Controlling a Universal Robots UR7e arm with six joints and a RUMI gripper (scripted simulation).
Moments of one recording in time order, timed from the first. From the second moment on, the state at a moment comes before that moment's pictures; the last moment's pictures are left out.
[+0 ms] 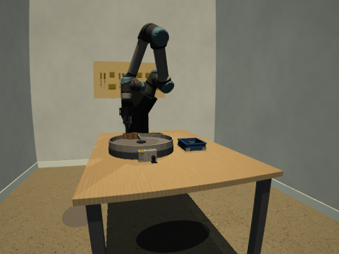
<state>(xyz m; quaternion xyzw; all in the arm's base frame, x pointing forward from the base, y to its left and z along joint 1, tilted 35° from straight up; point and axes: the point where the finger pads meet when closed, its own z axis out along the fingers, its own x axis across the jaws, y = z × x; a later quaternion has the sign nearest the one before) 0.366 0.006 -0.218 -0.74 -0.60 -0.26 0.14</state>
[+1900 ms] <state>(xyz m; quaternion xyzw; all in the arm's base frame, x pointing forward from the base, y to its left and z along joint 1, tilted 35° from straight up) 0.372 0.018 -0.236 -0.74 -0.60 -0.26 0.14</state>
